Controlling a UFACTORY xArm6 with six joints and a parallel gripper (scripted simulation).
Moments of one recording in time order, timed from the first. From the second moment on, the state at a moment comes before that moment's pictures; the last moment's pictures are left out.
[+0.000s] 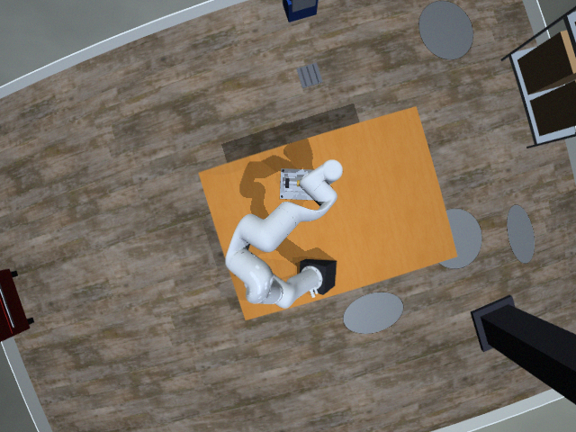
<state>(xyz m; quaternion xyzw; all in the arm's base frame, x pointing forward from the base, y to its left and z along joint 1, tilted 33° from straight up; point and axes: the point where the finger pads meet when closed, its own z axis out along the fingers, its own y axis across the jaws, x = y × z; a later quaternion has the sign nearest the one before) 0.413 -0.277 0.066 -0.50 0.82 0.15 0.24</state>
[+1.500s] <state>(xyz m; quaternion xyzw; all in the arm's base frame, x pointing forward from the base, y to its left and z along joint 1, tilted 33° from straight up) 0.413 -0.277 0.066 -0.50 0.82 0.15 0.24</state>
